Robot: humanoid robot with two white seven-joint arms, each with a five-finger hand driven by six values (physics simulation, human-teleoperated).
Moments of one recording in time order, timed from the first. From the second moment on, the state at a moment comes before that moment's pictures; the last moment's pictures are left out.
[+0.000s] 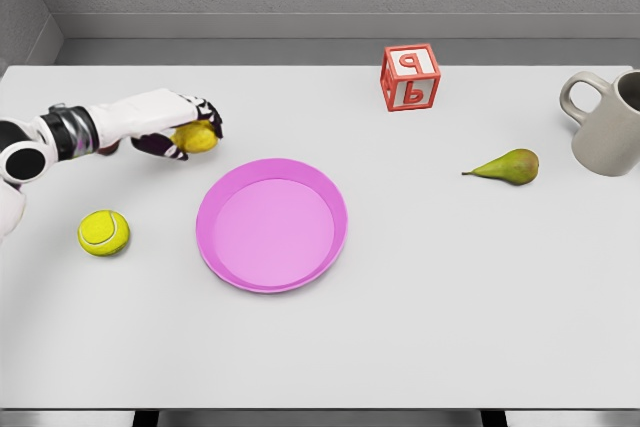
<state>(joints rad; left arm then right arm) -0.68 0.52 -0.43 -1.10 -0.57 -0.61 -0.56 0.02 0.00 -0.27 0.07 0.32 -0.13 -0.20</state>
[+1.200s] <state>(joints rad) -0.59 0.55 -0.39 -1.36 -0.45 -0.61 -0.56 0.02 0.00 -0.27 0.07 0.32 -0.13 -0.20</state>
